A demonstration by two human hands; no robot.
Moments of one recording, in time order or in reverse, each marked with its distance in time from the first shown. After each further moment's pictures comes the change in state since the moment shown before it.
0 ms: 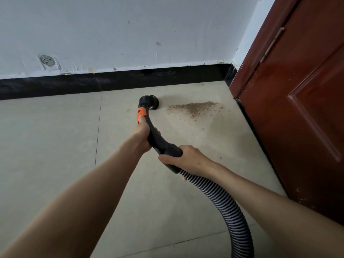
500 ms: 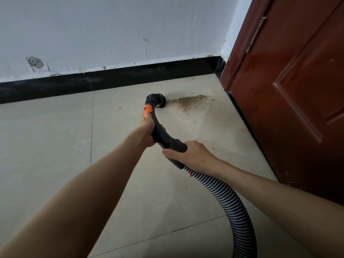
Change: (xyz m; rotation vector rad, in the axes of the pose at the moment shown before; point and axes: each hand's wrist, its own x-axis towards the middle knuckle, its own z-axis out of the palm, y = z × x) left_hand -0.026 -0.015 0.024 0.111 -0.033 -0.036; right_hand -0.028 0.022 -0.006 0.091 0.135 0.017
